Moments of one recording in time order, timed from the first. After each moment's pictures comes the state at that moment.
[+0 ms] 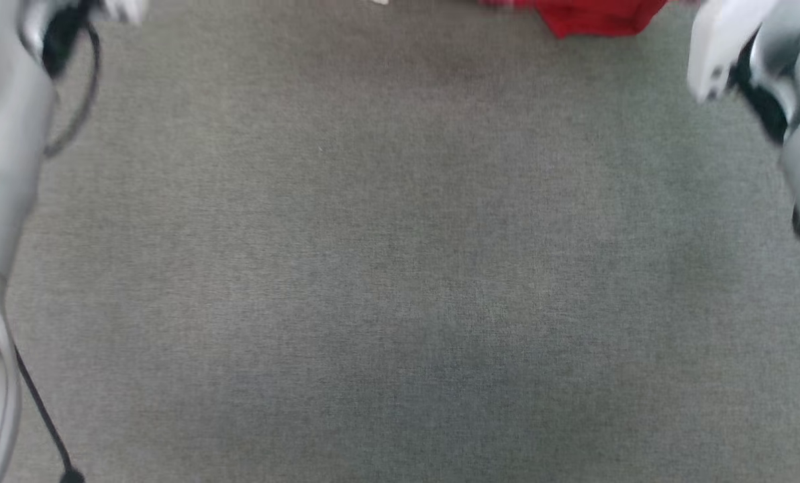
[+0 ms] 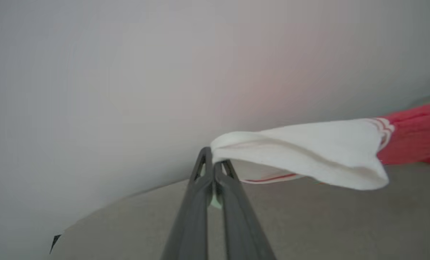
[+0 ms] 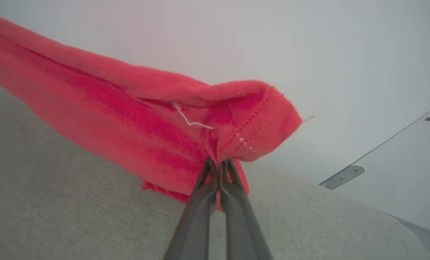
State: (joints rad) left arm -1.47 0.40 -0.69 1.07 -0.62 -0.13 0.05; right arm -1.29 -0.32 0.48 1.07 0.36 0.13 0.01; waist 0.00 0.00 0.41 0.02
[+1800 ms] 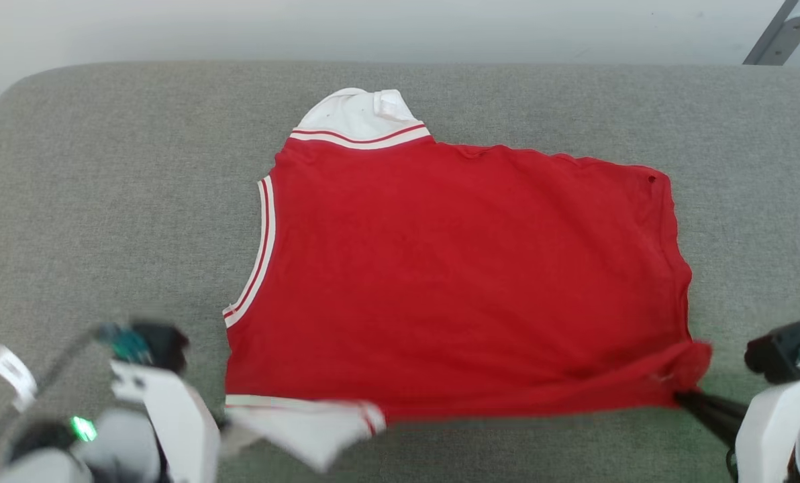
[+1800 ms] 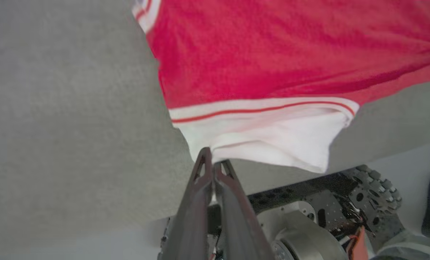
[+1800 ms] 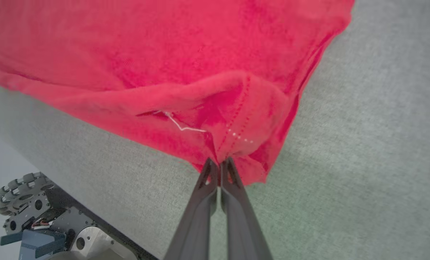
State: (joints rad) left arm -0.25 0.96 -0.77 -0.39 -1.09 0.50 0.66; right arm 0.03 -0.69 0.24 -0.13 0.77 0.13 0.58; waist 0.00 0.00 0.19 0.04
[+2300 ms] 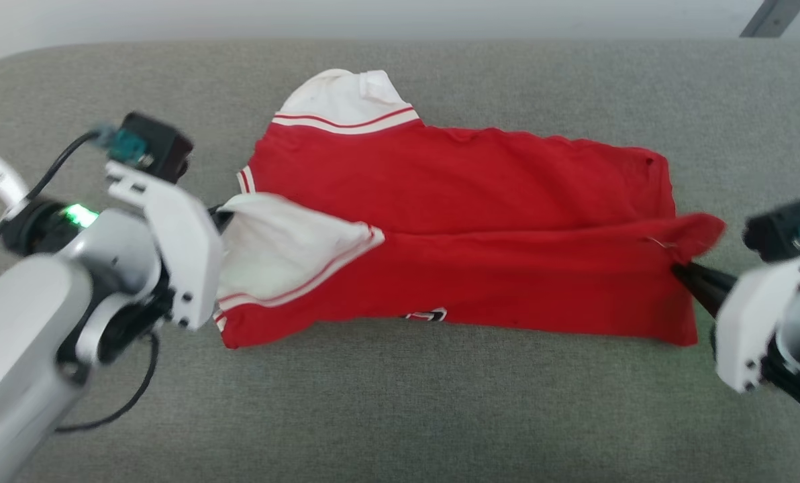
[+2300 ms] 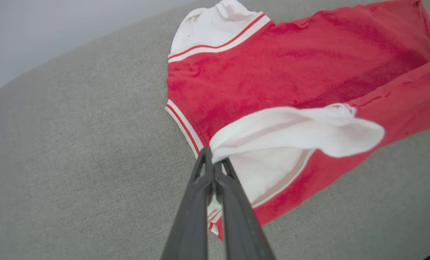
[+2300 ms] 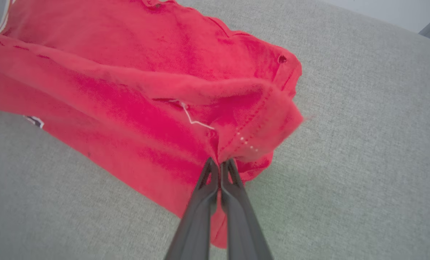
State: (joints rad) left arm -0.73 0.81 -0.76 -0.07 -0.91 0.21 0.66; right arm -0.27 -0.55 0.19 -0.03 0.60 0.13 0.63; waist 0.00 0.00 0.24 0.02
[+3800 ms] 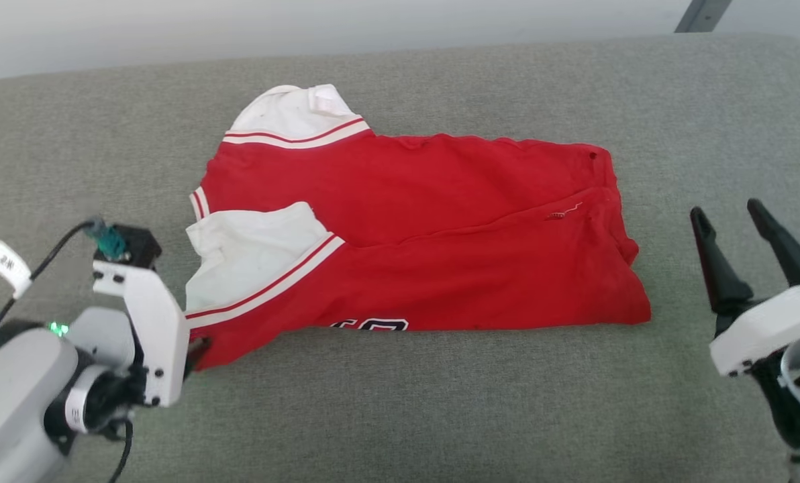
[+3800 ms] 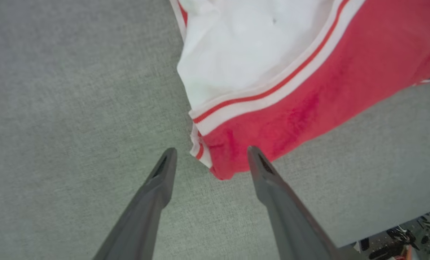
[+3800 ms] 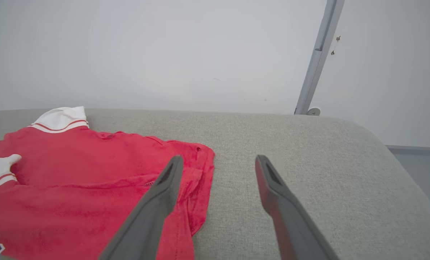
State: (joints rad) left arm -0.58 0.84 -0.81 0.11 -1.03 0.24 0.74; right arm -0.21 -0.30 -0.03 0.02 0.37 0.13 0.14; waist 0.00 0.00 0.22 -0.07
